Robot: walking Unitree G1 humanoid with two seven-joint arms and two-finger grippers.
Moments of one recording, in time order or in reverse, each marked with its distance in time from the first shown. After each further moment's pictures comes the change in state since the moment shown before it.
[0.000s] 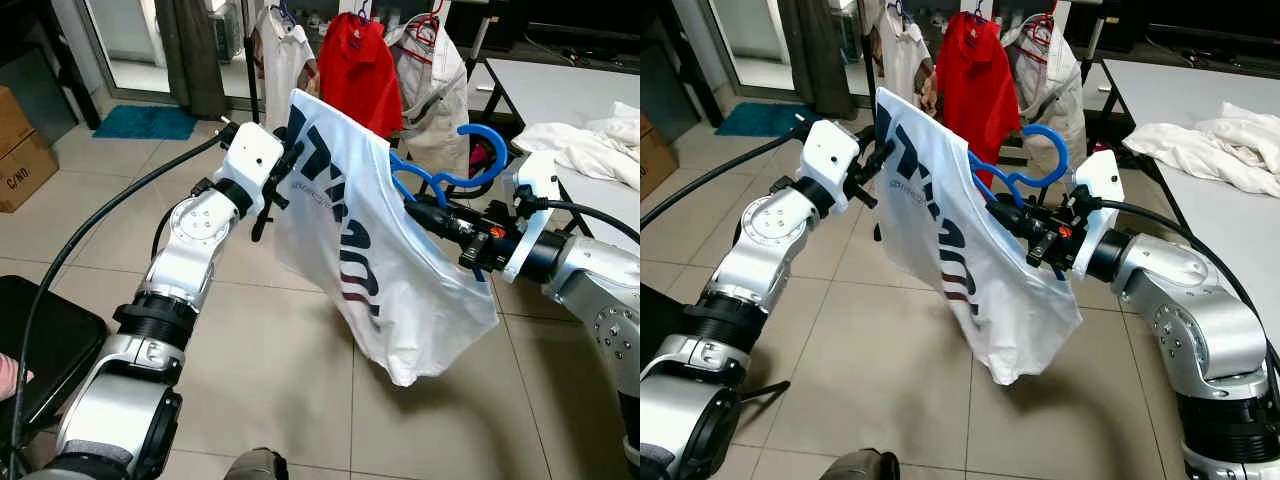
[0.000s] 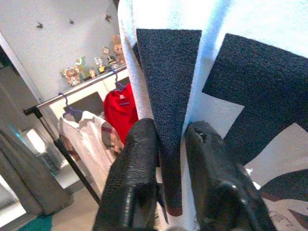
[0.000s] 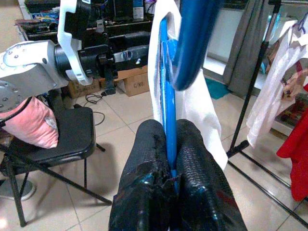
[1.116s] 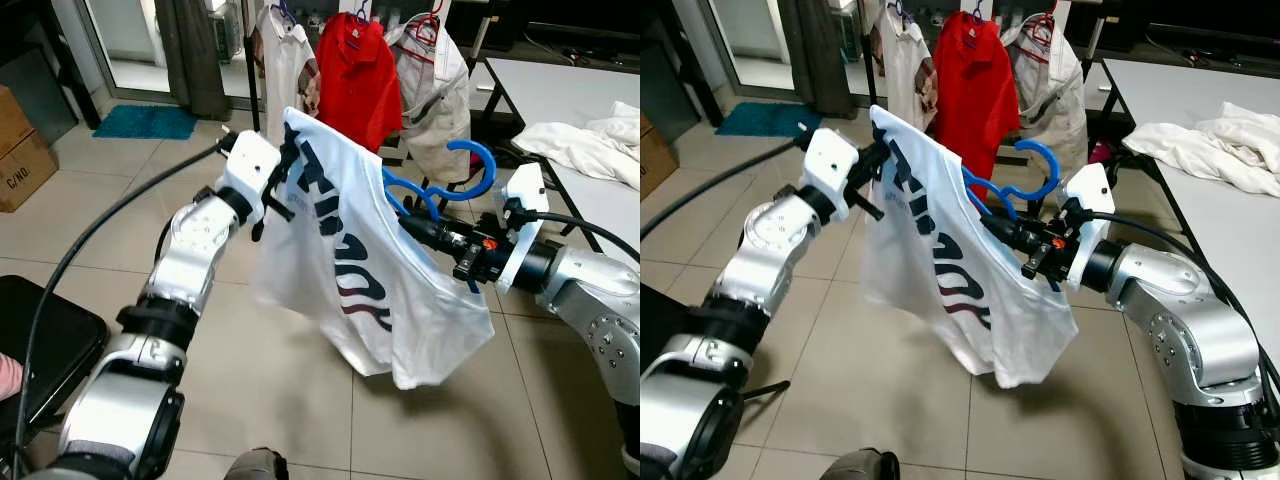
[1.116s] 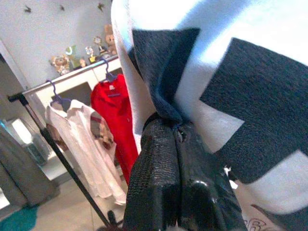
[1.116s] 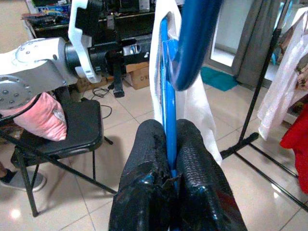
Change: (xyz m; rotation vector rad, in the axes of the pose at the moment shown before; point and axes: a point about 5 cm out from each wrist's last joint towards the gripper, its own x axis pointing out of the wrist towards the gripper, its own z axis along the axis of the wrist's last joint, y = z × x) left arm -0.004 -0.006 -0.013 -0.056 0.021 -0.027; right arm 0.002 0.006 -0.011 0.023 0.032 0.027
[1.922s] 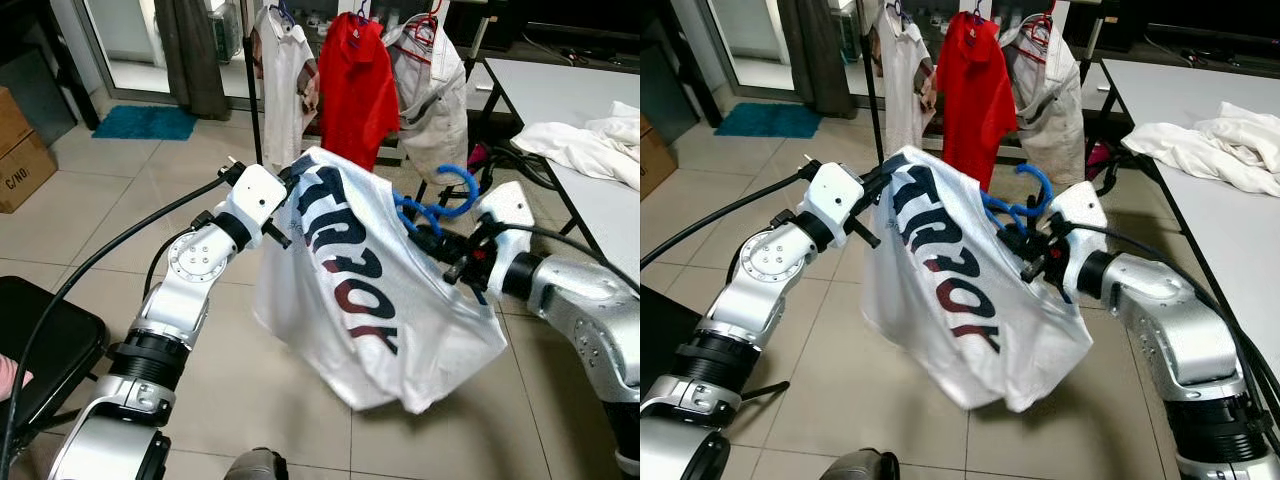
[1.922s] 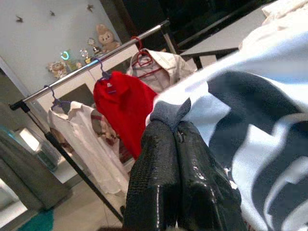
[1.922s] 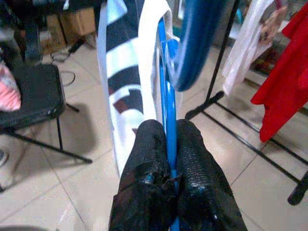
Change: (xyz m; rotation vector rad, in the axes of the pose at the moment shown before) left arm -0.023 -0.014 -0.006 0.119 0.028 -0.033; right arm 0.004 -0.013 -0.032 -0.019 0.192 -0.144
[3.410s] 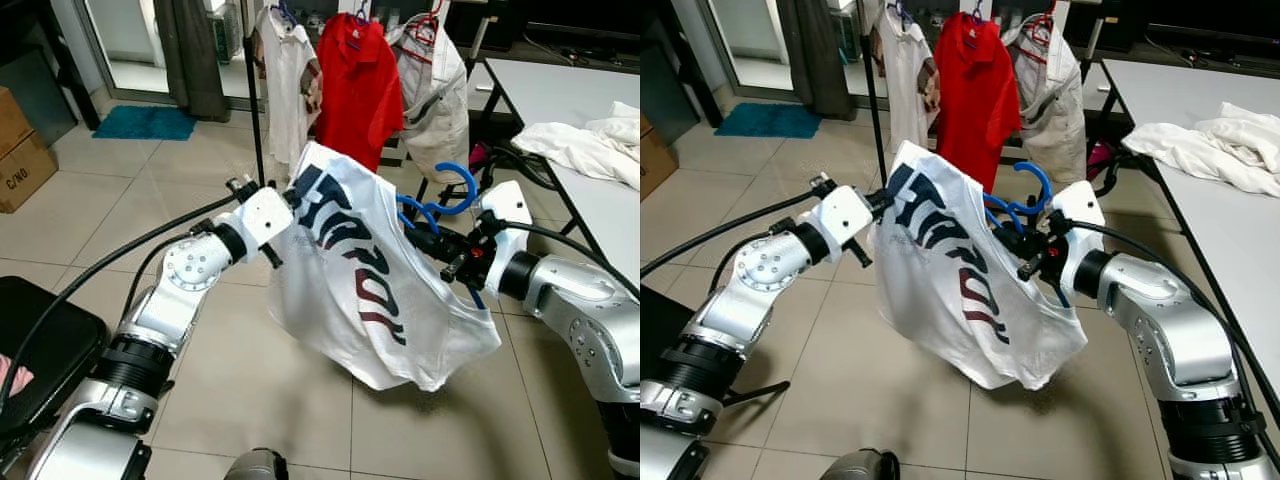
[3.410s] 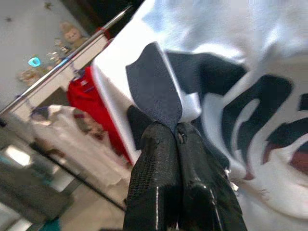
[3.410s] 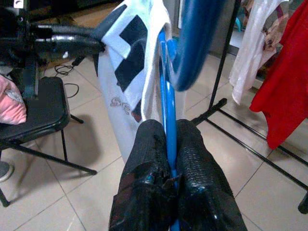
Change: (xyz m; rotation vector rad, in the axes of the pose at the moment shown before) left arm -0.009 -0.012 -0.007 0.131 0.048 -0.182; right arm 0.001 0.000 0.005 0.035 -0.056 -0.007
